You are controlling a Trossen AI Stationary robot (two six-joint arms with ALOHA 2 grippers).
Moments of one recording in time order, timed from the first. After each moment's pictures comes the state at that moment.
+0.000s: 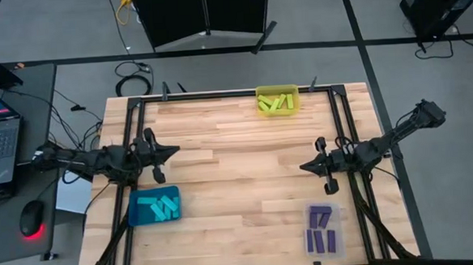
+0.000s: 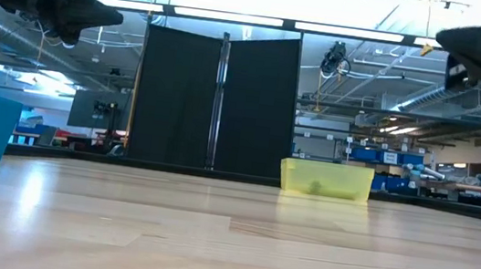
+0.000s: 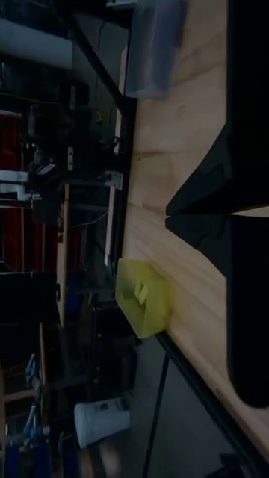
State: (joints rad) left arm -0.20 0.22 0.19 0.02 -0.49 -0.03; right arm 0.45 0.44 0.05 0.44 0.40 0.00
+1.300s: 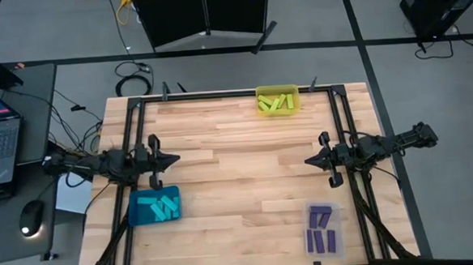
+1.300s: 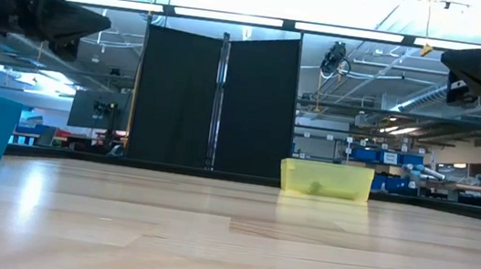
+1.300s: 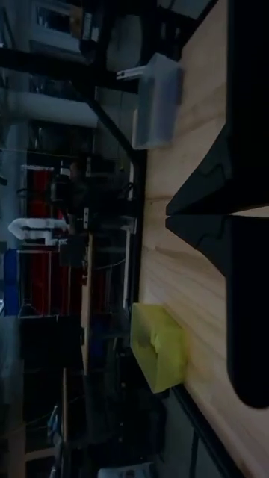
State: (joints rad) left arm -0.20 0.00 0.01 0.10 -0.32 -0.01; right arm 0.25 0.00 0.01 0.04 0.16 0.00
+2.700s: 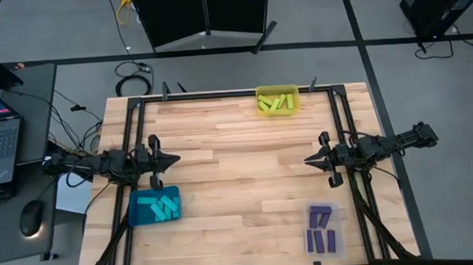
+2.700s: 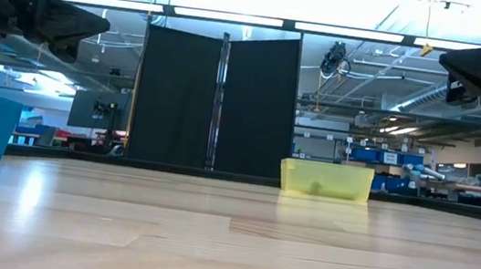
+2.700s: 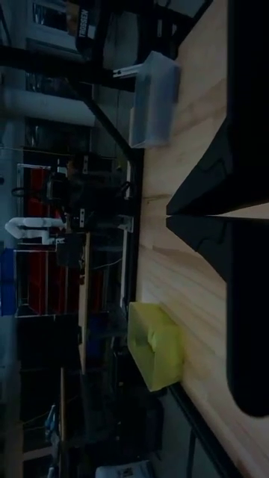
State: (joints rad) left arm -0.20 0.00 0.01 0.08 -0.32 -0.01; right arm 0.25 0.01 0.01 0.04 0.16 -0.02
